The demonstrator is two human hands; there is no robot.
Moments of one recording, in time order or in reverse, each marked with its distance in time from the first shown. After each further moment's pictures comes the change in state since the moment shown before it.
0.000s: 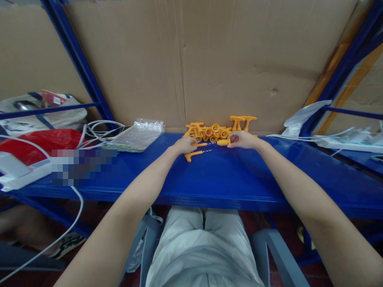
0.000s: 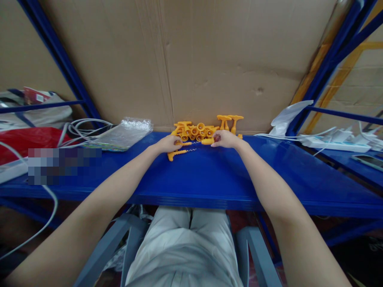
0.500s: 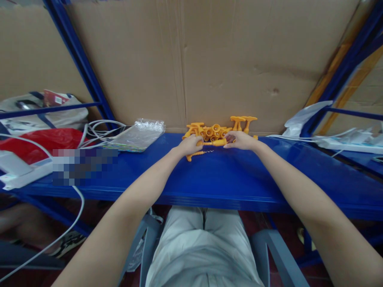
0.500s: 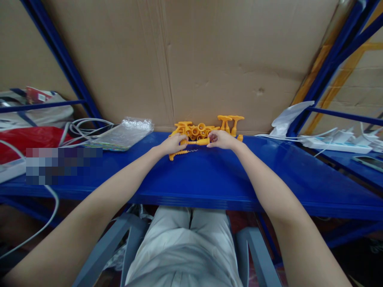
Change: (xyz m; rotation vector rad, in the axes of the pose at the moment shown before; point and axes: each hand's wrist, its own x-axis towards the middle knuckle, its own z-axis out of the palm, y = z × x) left_hand -0.001 0.013 0.006 0.015 0.129 0.090; right_hand -0.001 -0.015 0.007 0.115 0.013 -0.081
